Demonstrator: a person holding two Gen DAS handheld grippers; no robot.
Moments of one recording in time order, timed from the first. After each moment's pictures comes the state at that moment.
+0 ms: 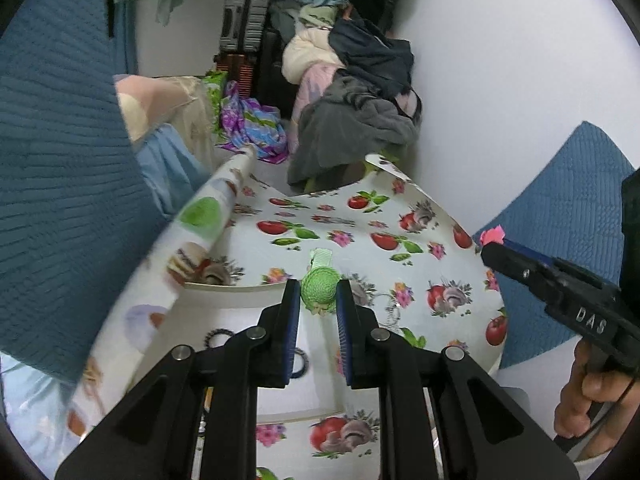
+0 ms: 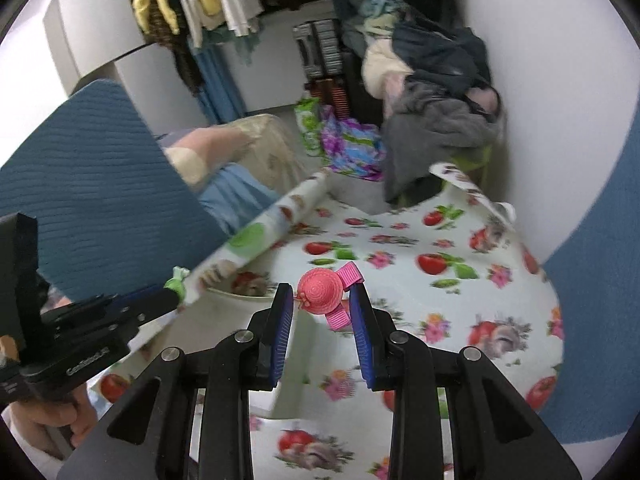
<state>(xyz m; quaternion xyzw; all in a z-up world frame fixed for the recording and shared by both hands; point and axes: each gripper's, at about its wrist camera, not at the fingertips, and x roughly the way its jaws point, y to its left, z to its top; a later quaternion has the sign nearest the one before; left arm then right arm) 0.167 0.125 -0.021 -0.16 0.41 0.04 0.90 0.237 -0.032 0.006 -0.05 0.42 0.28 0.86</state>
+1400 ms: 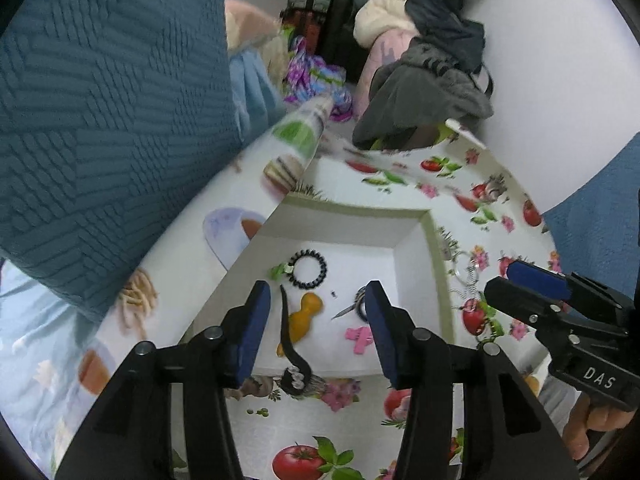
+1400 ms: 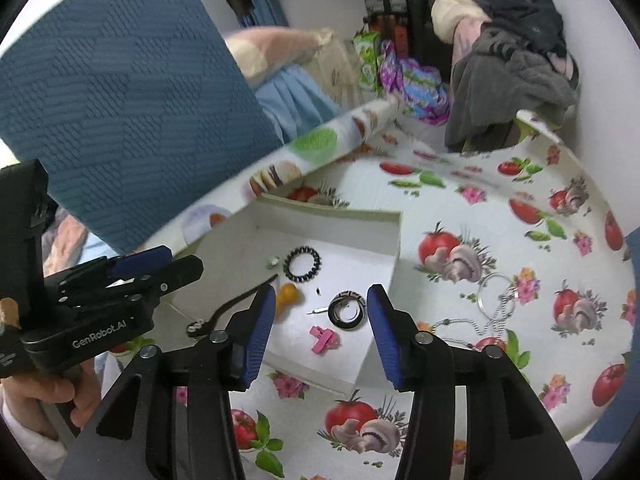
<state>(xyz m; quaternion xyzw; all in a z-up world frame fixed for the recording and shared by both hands) 0.112 0.181 -0.092 -0.19 0.45 0.12 0.86 0.192 0.047 -0.085 -0.11 0.50 0.34 0.79</state>
